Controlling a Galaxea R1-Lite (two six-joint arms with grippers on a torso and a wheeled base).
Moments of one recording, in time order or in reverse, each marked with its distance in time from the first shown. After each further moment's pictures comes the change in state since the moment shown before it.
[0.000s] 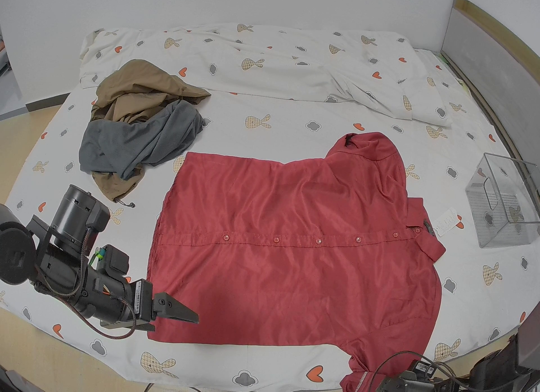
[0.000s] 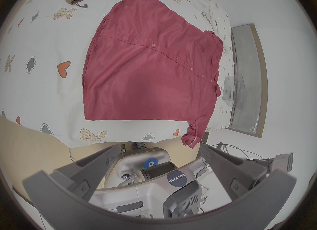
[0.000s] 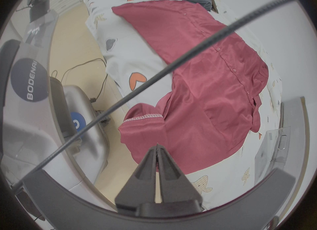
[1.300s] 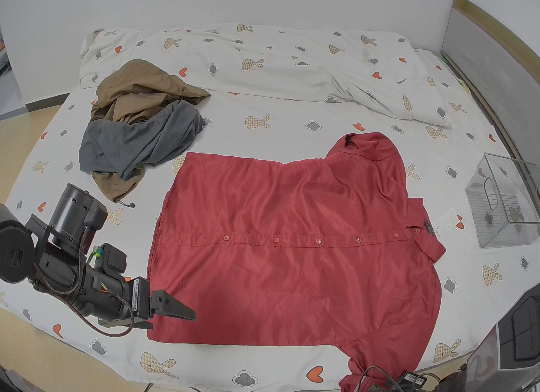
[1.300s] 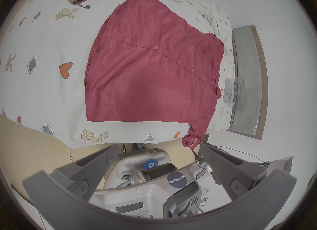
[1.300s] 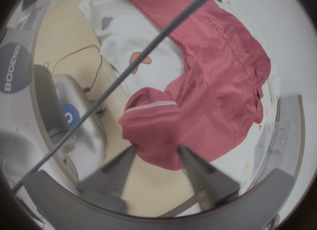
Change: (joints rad) left arm 0.017 -0.002 0.000 0.000 0.000 0.001; right arm 0.055 0.180 -0.091 0.109 -0.044 0.166
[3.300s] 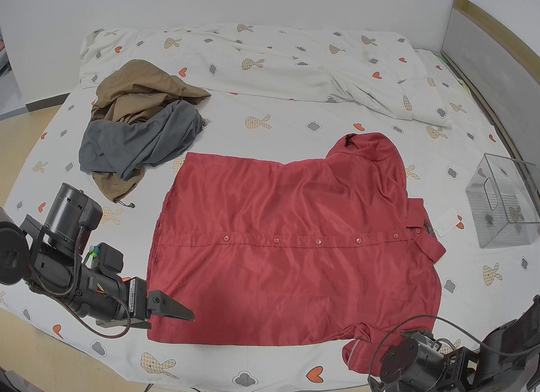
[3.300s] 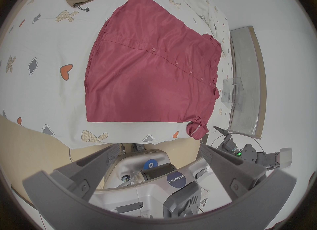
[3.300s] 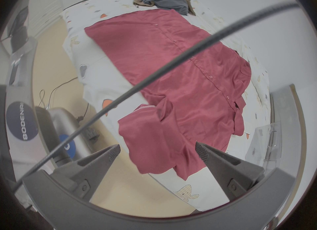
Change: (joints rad) left arm 0.000 -0.024 0.007 0.000 -0.001 0.002; right arm -0.192 -0.291 -0.033 0.007 0.007 -0.232
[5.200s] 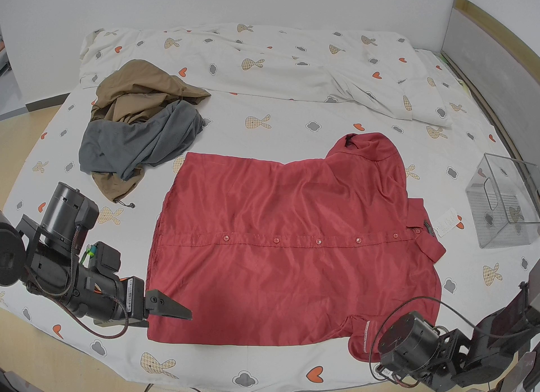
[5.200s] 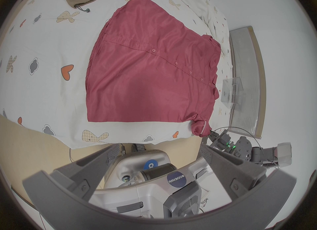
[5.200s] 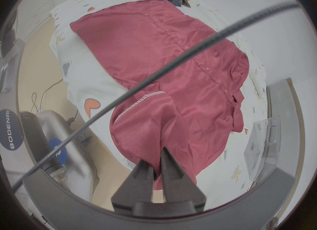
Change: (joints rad) left arm 0.000 -0.017 0.005 -0.002 0.010 0.000; right arm -0.114 0.073 -0.032 -0.054 -0.004 -0.038
